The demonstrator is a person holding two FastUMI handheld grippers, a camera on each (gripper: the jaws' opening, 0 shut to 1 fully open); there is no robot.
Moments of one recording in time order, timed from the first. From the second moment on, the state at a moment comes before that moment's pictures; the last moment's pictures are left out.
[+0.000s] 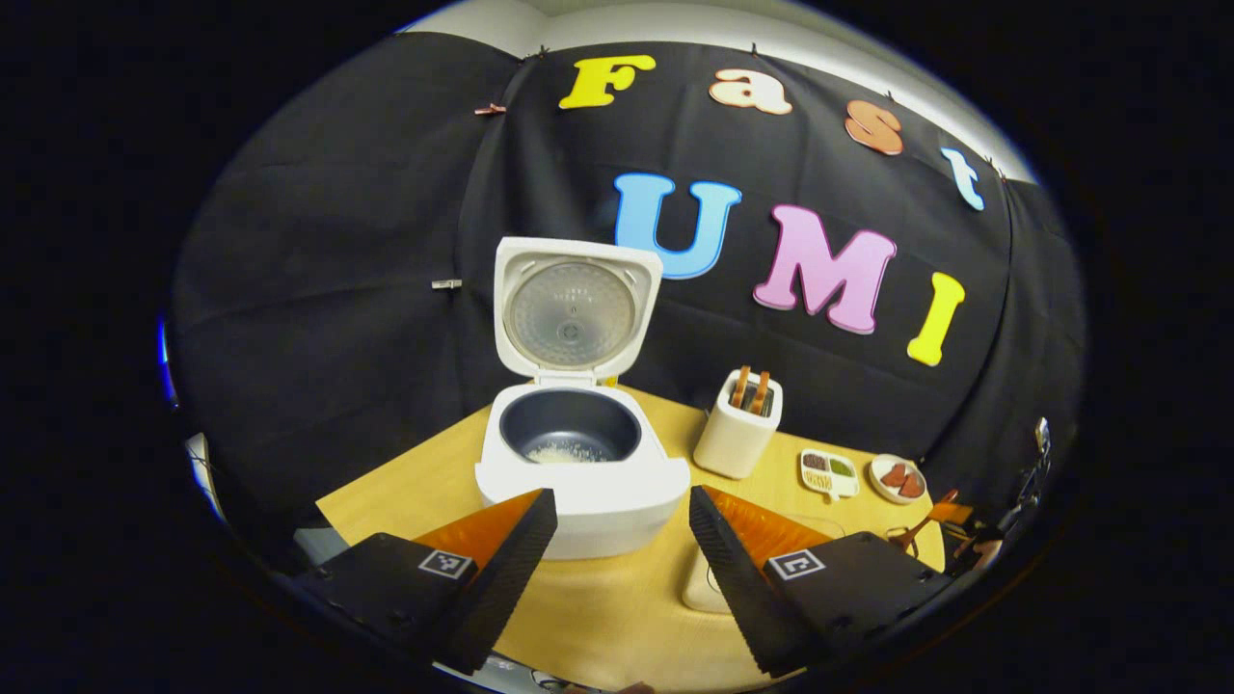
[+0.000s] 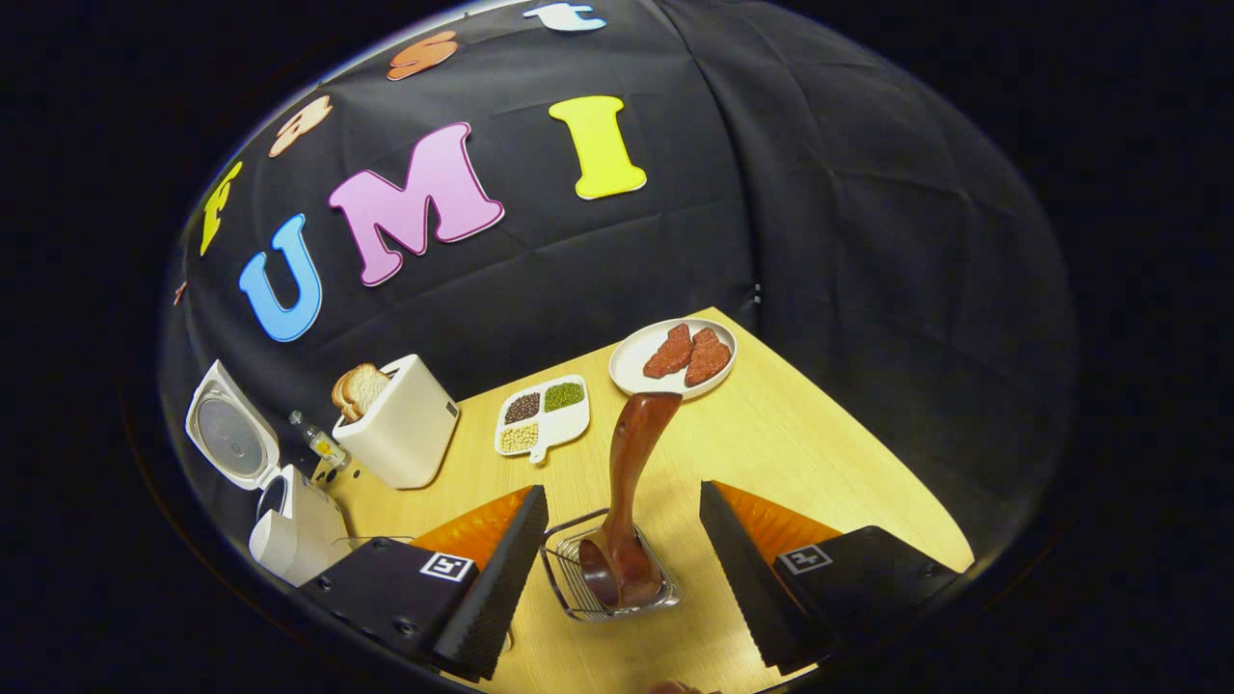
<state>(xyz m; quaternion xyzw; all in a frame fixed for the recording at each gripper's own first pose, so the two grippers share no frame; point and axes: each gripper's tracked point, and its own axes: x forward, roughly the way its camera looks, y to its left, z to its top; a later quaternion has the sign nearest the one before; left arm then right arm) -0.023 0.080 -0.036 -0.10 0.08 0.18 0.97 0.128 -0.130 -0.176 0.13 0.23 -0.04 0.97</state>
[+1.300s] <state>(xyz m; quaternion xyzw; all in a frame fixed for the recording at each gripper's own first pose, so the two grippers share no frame) 0.220 0.285 0.172 0.03 0.01 0.17 0.98 0.003 -0.051 -0.059 -0.01 0.13 -0.04 0.99</state>
